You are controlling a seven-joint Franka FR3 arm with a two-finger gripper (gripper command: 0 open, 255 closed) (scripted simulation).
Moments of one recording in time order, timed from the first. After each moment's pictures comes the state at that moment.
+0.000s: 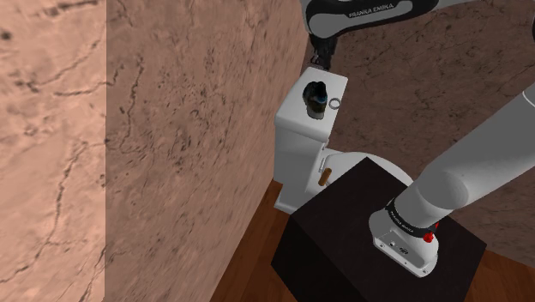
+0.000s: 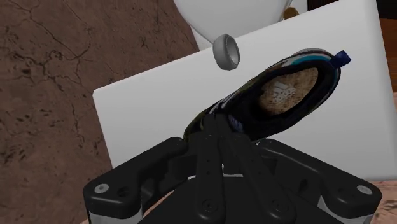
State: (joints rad) arm -0.12 -0.08 0.19 -2.01 -0.55 1.77 0.09
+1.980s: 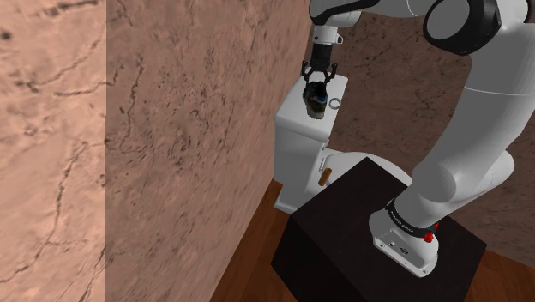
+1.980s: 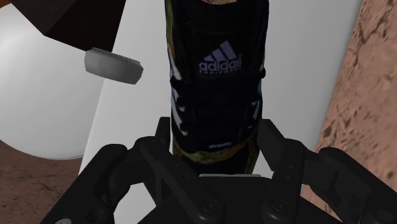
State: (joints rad) arm -0.32 0.36 0.04 -1.63 0.08 1.68 0.53
